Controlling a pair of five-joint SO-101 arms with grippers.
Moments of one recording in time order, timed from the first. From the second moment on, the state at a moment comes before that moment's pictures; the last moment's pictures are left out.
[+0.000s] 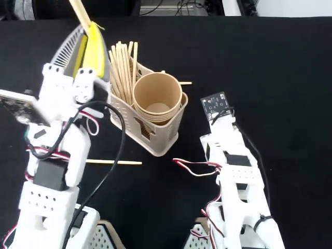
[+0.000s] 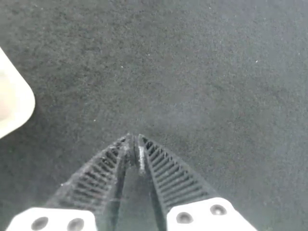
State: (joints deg) left arm 8.9 -62.1 45.2 3.1 9.5; right arm 3.9 -41.2 78.0 22.8 22.2
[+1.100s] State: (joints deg) left arm 4.3 -40.5 44.6 -8.0 18.1; right arm 3.9 -41.2 78.0 22.8 22.2
